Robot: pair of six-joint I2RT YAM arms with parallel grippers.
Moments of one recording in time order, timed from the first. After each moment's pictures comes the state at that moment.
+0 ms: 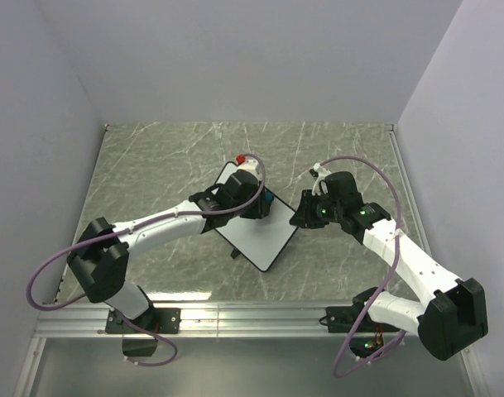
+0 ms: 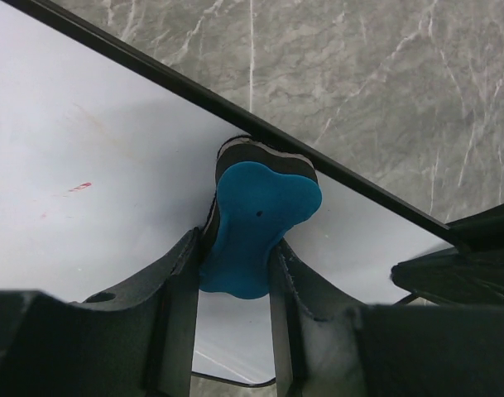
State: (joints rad) left arm -0.86 1.55 1.11 -0.21 -0.14 -0.62; right arm 0.43 1.11 0.81 -0.47 -0.33 0.38
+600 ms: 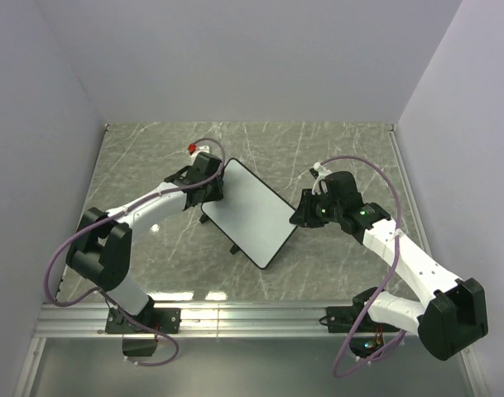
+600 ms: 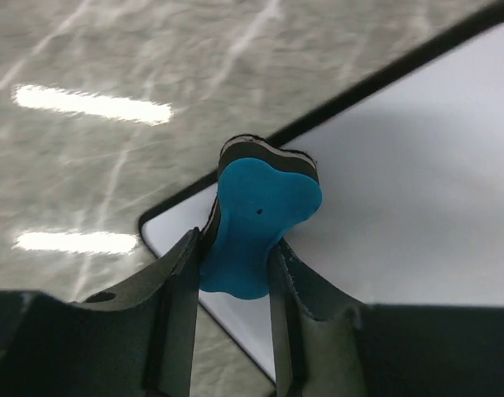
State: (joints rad) left arm -0.54 1.60 1.11 -0.34 -0.25 -0.64; right arm 0.43 1.11 0.81 -0.46 -0.31 0.38
